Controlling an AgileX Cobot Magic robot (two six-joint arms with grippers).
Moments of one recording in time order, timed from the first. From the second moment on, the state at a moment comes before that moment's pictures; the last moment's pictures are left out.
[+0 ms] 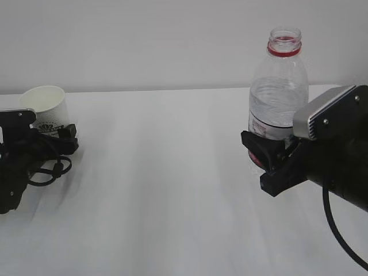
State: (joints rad) left arm -0.15 2.27 -0.80 -0.15 -1.14 -0.08; right arm 0.44 1.46 -0.37 -0.13 -0.80 -0.12
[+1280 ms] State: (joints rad) left arm -0.15 2.27 -0.83 -0.11 -1.14 -0.08; right arm 0.44 1.46 -0.37 -0.11 -0.80 -0.12
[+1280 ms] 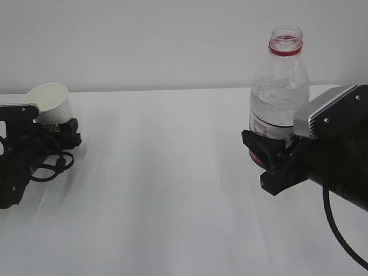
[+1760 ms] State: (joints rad) left arm -0.15 2.14 -0.70 0.04 -1.14 -0.08; right arm 0.44 1.46 -0.37 -0.10 -0.80 -0.12
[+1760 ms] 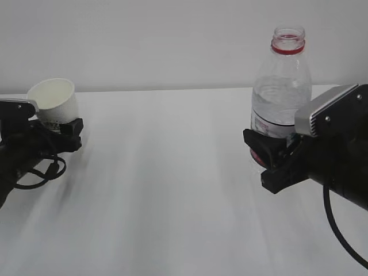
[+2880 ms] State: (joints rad) left arm -0.22 1.94 -0.49 0.66 -1.14 -0.37; right arm 0.44 1.46 -0.37 -0.09 -0.80 -0.12
